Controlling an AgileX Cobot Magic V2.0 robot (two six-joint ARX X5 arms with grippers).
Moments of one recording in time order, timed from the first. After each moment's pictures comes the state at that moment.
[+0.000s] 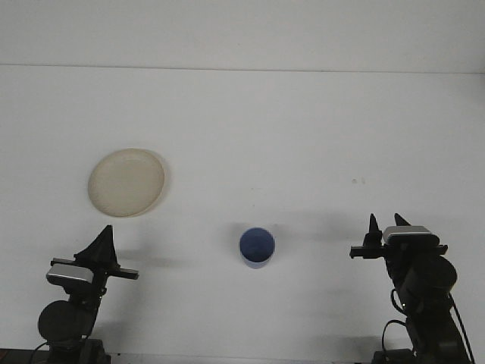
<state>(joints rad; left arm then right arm) -0.05 0.01 0.03 0.23 0.05 0.04 0.09 0.55 0.51 -0.23 0.02 0.05</state>
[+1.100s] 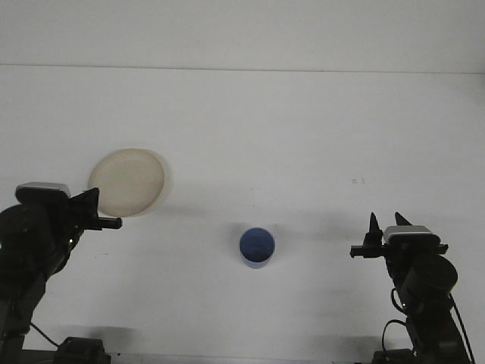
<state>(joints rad) -0.05 0.82 1.10 -0.63 0.05 -0.03 0.09 0.55 0.51 -0.22 0.02 0.05</state>
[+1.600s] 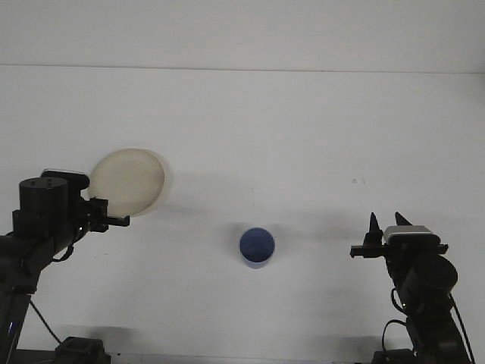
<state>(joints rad) -0.06 0.99 1.21 -0.87 0.05 0.02 0.09 0.55 0.51 -0.22 0.02 0.05</state>
